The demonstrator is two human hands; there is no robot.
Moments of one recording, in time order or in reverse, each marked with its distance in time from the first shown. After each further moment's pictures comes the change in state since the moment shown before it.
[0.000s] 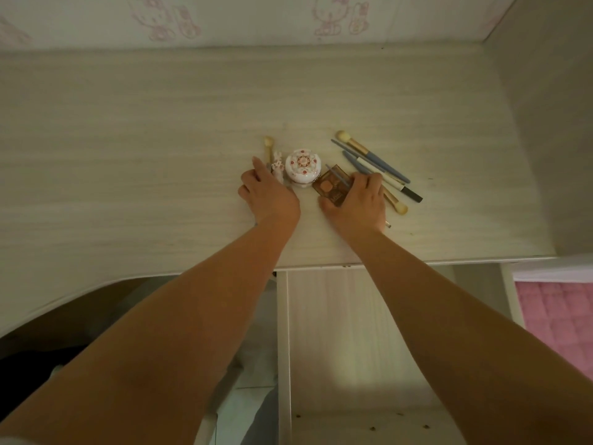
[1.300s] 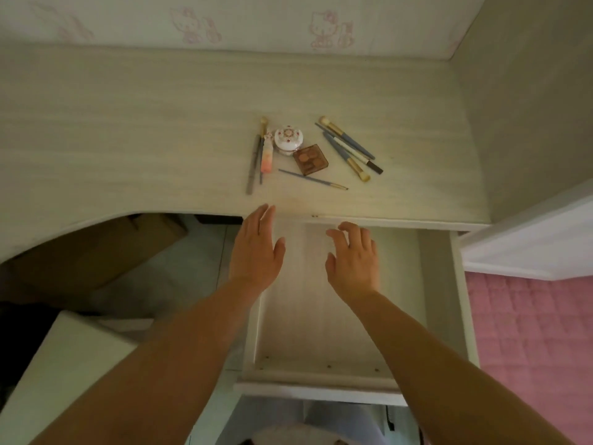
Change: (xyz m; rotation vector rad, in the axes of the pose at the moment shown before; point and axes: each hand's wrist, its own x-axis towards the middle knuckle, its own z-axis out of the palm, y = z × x) left_hand -0.174 -0.079 0.006 0.062 0.065 0.440; right_hand -0.162 0.094 -0.025 -0.155 0.009 -0.410
